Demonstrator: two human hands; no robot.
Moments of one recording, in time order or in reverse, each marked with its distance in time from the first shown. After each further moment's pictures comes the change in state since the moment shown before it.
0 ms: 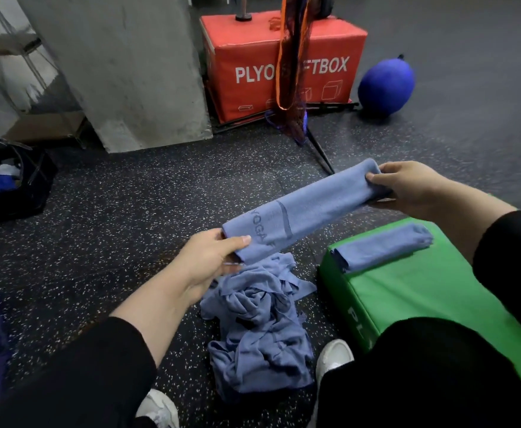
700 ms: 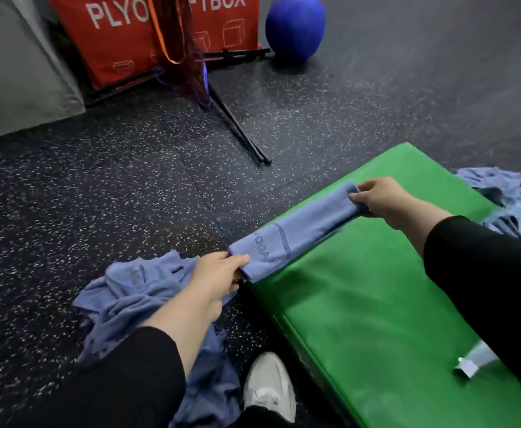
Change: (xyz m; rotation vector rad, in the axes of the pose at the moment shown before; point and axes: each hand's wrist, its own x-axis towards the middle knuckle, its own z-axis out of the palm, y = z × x) left_hand 0.180 -0.095 0.244 0.080 -0.062 -0.261; right_hand 0.124 0.208 -0.192 -0.285 0.322 0.244
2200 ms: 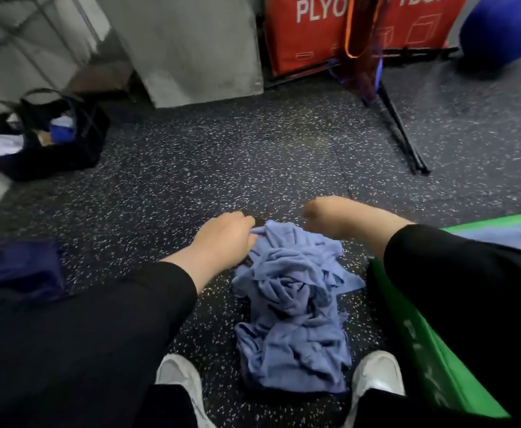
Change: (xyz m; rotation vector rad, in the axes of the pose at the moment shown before) left_hand -0.088 -0.001 -0.278 1.482 0.327 0.315; right_hand -0.183 -0.207 0.298 -1.032 -0.636 -0.825
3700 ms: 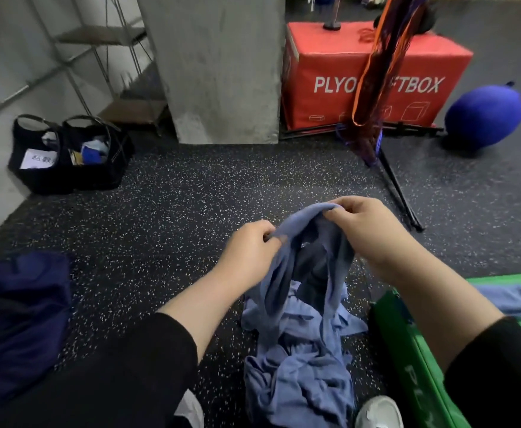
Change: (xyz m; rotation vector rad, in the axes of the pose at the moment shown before) left_hand -0.083 -0.012 -0.087 -0.857 0.335 -0.177; right_hand -0.105 -0.115 -0.088 0.904 0.586 0.076
